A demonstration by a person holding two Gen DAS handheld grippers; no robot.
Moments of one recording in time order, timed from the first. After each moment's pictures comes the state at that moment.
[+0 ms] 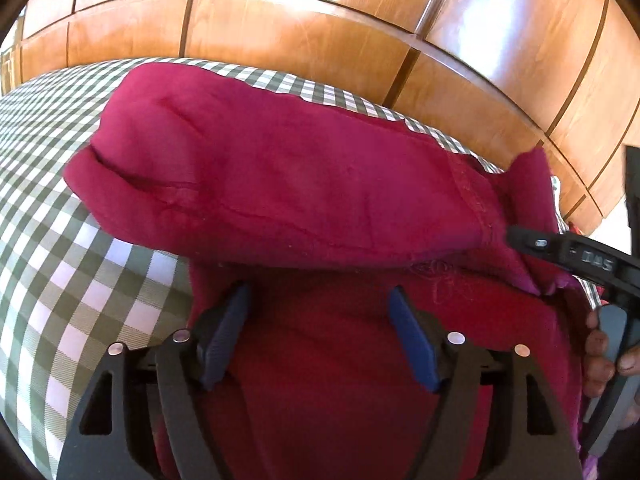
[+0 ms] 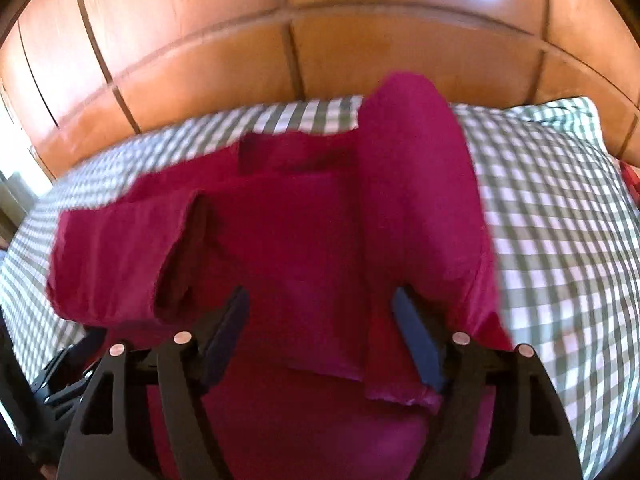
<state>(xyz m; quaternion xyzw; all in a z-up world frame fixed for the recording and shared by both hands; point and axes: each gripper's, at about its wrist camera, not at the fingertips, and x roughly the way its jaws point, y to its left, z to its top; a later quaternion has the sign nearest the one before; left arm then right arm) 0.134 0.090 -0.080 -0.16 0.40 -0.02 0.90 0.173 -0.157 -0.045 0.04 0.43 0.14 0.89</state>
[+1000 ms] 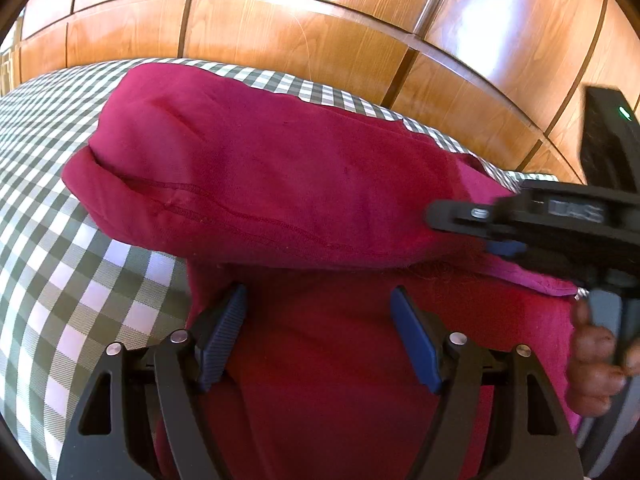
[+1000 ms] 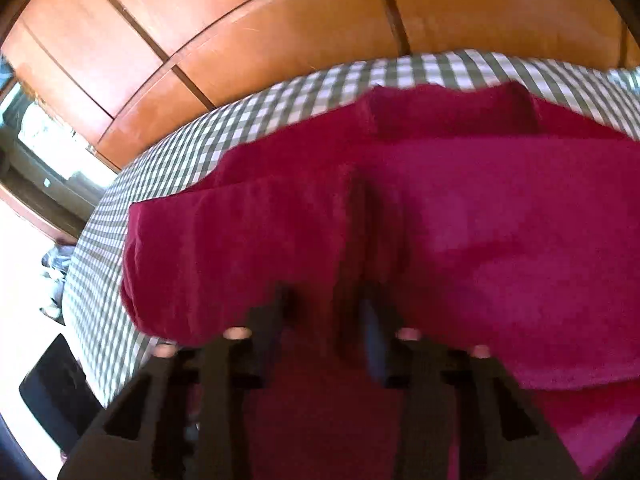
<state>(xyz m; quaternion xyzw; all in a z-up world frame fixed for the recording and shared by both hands) 0.135 0.087 -0.079 -0.16 0.39 -0.02 0.90 0.210 -0.050 -0.054 0.10 0.50 0.27 0.82</state>
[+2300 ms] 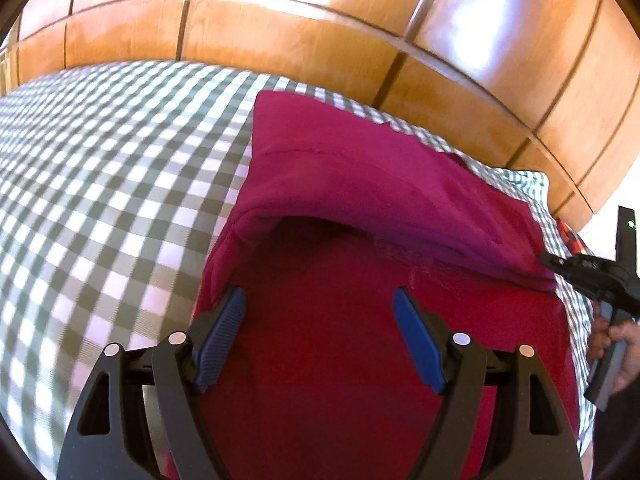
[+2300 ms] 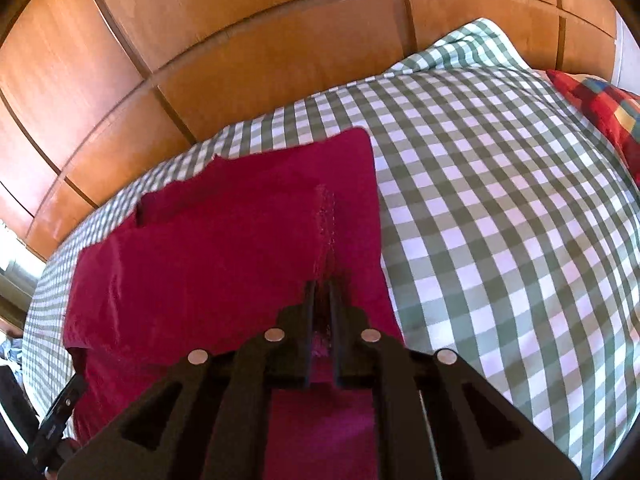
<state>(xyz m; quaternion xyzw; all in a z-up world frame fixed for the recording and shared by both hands) 0.111 0.091 -0.055 -0.16 0.40 -0.03 0.90 0.183 -0.288 -0.052 0.16 0.44 0.08 0.88</state>
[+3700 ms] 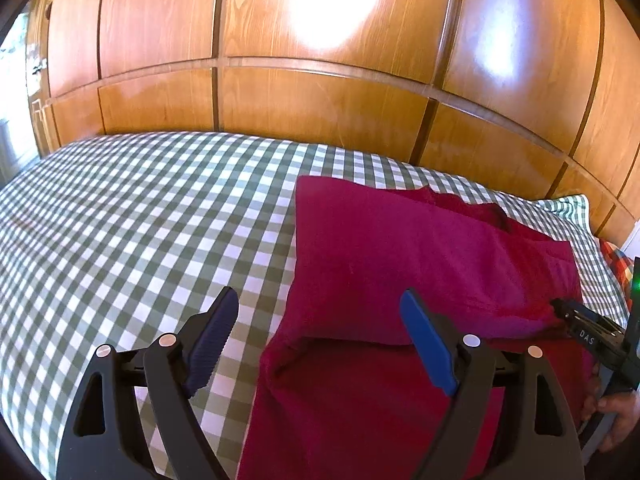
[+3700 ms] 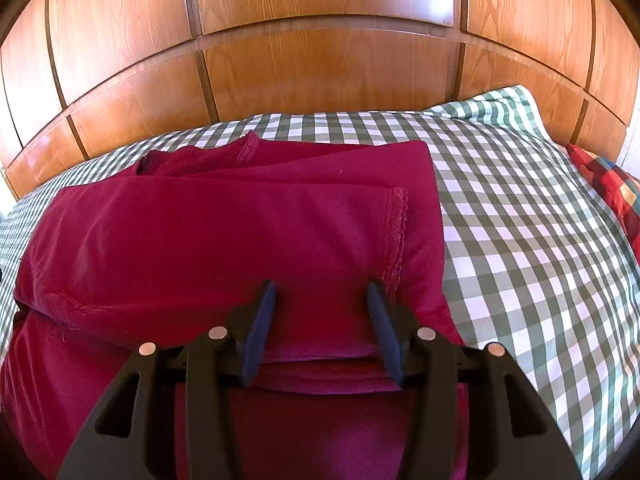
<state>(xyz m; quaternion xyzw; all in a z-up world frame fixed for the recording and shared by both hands) 0.134 0.097 -0.015 -0.09 0.35 0.07 0.93 0.176 -0.224 -0.082 0.03 0.38 0.07 0.92</state>
